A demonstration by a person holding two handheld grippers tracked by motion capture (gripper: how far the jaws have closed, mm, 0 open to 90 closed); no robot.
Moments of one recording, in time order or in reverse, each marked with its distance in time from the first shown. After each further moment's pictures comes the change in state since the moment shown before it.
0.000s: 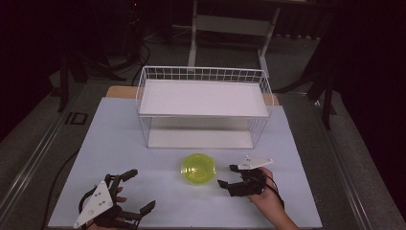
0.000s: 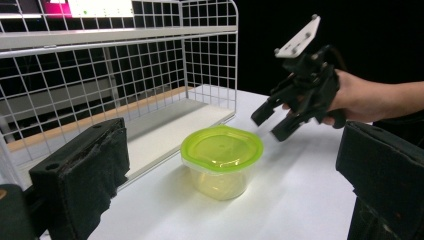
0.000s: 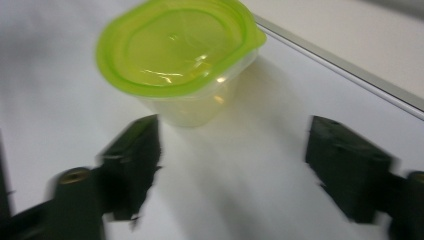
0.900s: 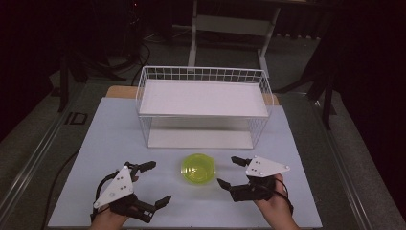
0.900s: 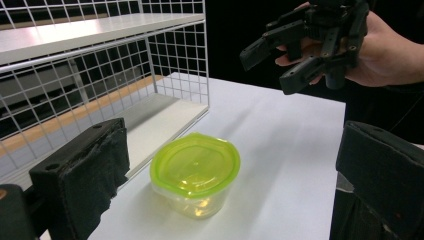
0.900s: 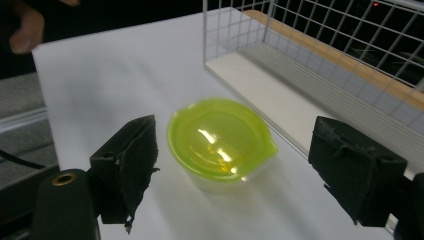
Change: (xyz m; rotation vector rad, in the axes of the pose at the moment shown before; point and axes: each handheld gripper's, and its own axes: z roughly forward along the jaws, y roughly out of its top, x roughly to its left) left arm 0.000 0.040 0.040 0.109 -0.134 0.020; right arm 0.047 0.046 -0.055 -0.185 -0.026 -0.183
